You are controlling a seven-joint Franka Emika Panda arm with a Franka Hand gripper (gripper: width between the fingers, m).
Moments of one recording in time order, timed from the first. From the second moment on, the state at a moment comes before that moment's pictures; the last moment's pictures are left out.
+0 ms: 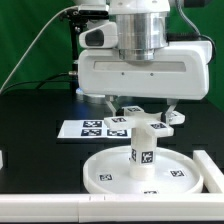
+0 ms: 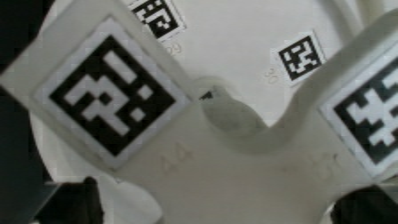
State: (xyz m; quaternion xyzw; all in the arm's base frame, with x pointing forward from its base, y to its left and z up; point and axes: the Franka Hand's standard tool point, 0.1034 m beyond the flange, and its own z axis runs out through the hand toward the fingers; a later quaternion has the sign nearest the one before) arm 0.560 0.036 0.097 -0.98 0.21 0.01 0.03
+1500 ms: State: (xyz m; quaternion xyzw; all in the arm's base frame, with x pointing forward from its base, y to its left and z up) arm 0.565 0.040 0.095 -0.81 0.59 0.00 0.04
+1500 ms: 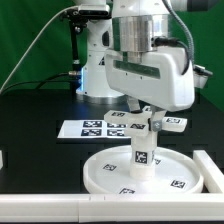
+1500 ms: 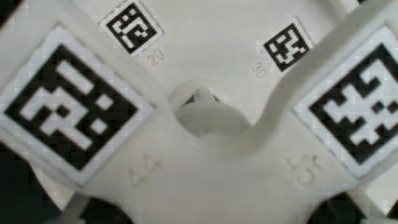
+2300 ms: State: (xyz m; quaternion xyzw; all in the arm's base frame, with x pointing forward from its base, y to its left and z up) arm 0.567 0.043 0.128 -0.79 0.60 0.01 0.06
